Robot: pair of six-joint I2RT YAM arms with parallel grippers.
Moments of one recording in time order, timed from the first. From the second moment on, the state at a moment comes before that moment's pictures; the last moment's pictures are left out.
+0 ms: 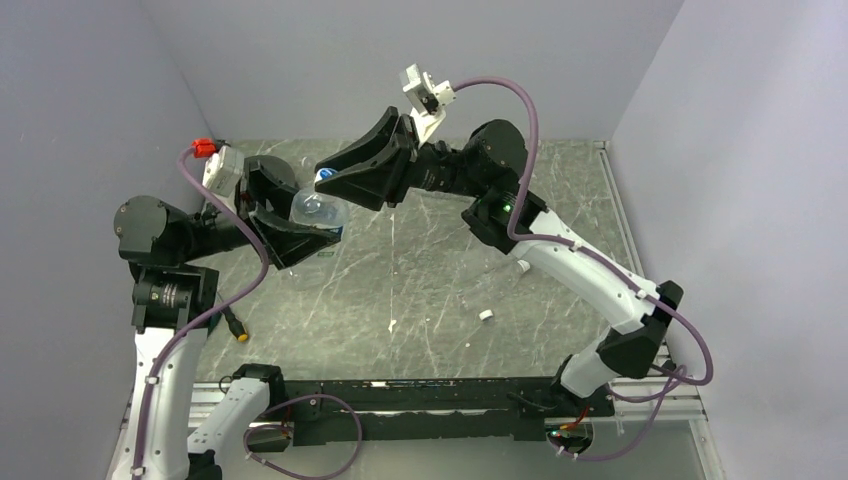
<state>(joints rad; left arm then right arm) -0.08 0.82 1.22 -0.05 1.18 -0.52 0.96 1.52 1.74 0.26 -0.60 0.48</state>
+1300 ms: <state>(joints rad) -0.09 0.76 1.17 -0.30 0.84 0.03 1.13 1.63 1.98 -0.20 0.25 0.39</state>
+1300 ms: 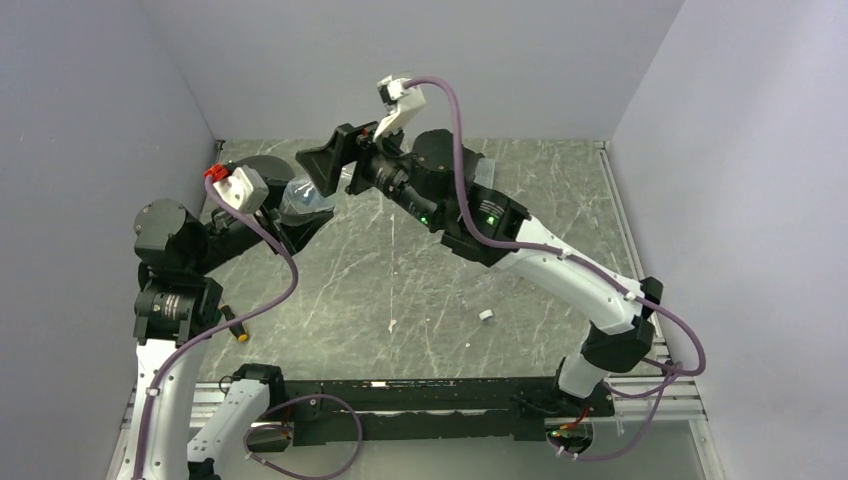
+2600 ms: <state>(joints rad) -0.09 0.76 1.15 -0.30 0.76 -0.03 1.14 1.73 2.05 -0.16 0.23 0.46</state>
